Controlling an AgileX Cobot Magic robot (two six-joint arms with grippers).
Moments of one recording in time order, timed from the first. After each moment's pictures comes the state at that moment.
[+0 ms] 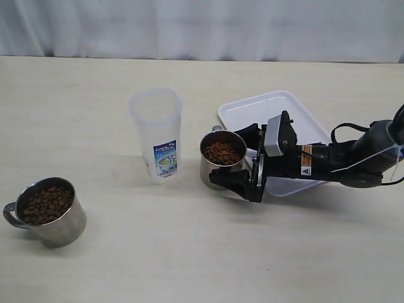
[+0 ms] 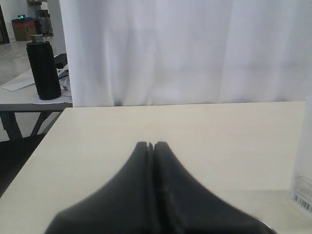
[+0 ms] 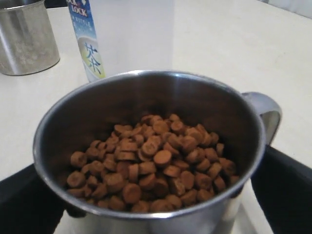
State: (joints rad) left arm -0.02 0.00 0.00 -0.06 0.18 0.10; right arm 0.23 2.32 -0.94 -1.25 -1.21 0.26
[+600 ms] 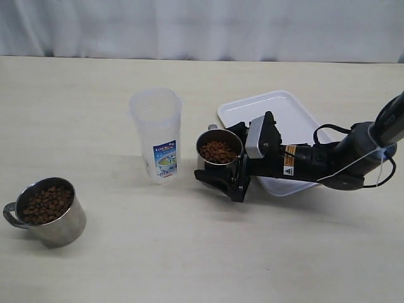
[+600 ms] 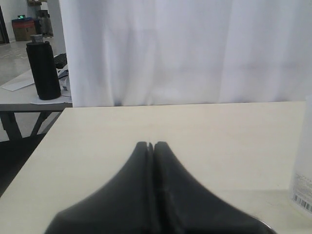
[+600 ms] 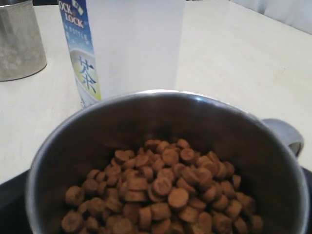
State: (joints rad) left arm -0.02 0.00 0.00 -0.06 0.18 0.10; right arm 0.33 2.32 -0.94 -1.12 -1.19 0.18
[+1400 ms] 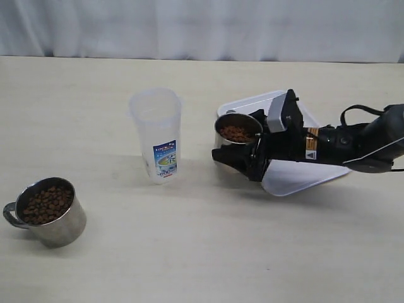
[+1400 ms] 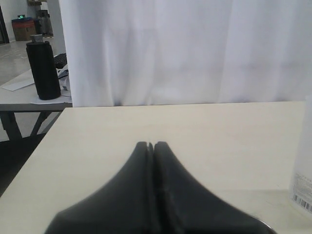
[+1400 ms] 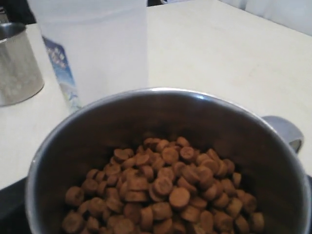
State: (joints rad) left arm -0.02 0.00 0.00 -0.06 0.18 0.10; right arm 0.24 2.20 -0.92 -1.22 -1.14 0.41
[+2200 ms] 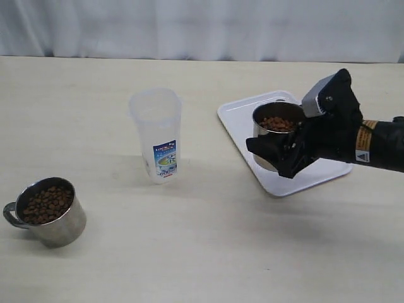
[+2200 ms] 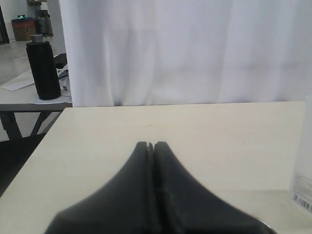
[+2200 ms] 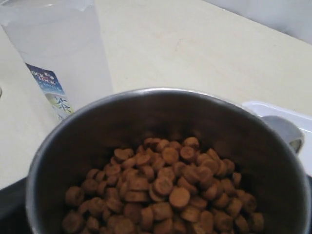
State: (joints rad) left arm -0.02 0.00 0.00 -0.06 0.18 0.10; right arm 0.22 1.68 -0.59 -1.13 -0.79 0.58
